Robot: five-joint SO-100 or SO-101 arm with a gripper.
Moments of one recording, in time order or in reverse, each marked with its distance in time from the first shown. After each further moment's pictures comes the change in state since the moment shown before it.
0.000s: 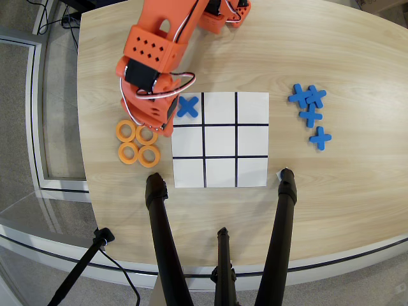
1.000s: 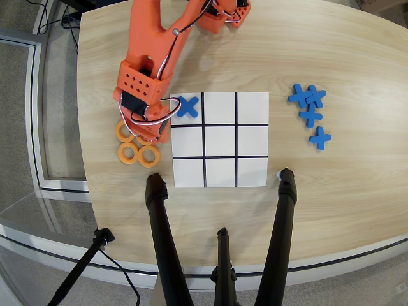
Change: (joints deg) arm 1.7 -17.8 -7.7 -6.2 0.4
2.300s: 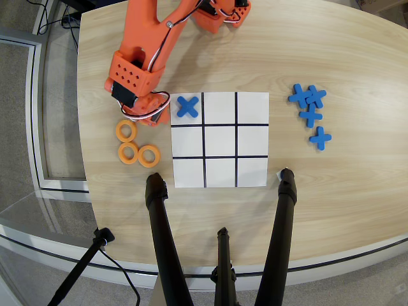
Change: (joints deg) arm 4.9 2.1 -0.6 17.9 -7.7
